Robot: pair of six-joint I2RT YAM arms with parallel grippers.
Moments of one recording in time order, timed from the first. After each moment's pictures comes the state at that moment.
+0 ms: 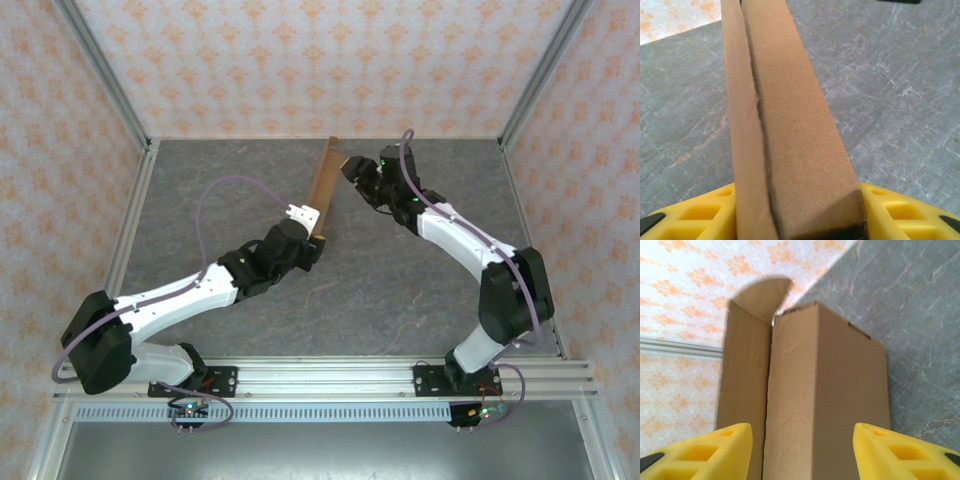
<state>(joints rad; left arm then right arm) -0.79 1.30 0.87 -0.18 -0.35 -0.20 0.43 1.59 1.21 -0.07 -0.17 1.06</state>
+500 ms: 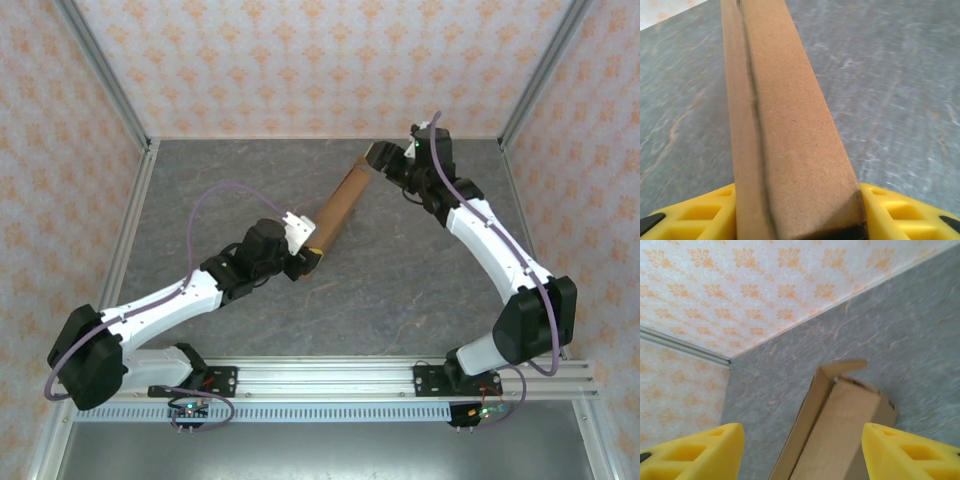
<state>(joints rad) -0.69 1.21 0.76 -0.12 0.04 0.02 0.31 1.47 1.33 -0.33 -0.18 0.71</state>
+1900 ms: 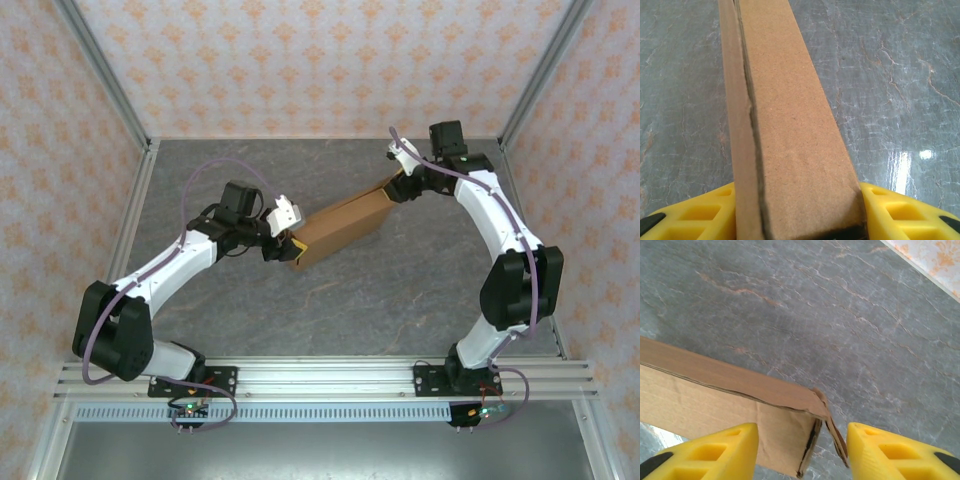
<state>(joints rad) -0.34 1.40 0.97 -0.39 0.67 0.57 0.15 1.67 1.53 -0.79 -0.46 -0.58</state>
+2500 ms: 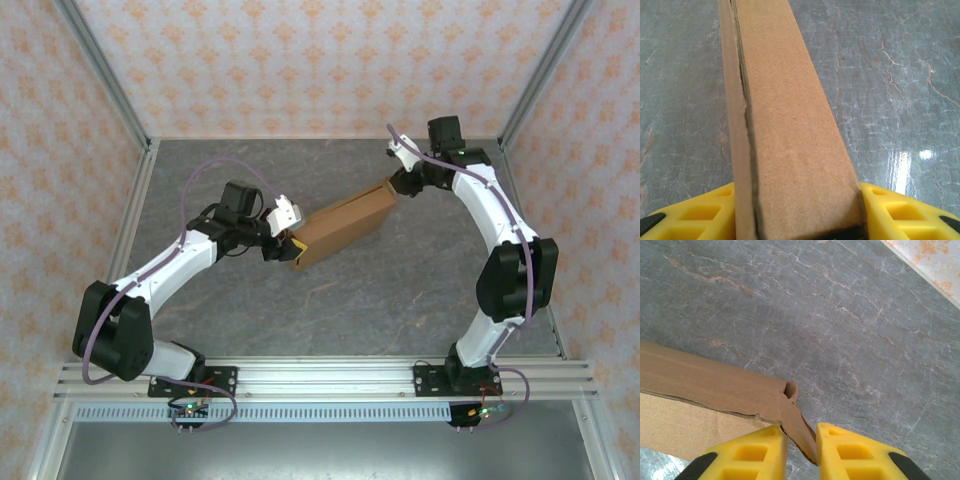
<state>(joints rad) -0.34 1.40 0.97 -0.39 0.67 0.57 0.15 1.73 1.59 -0.81 -0.39 -0.60</state>
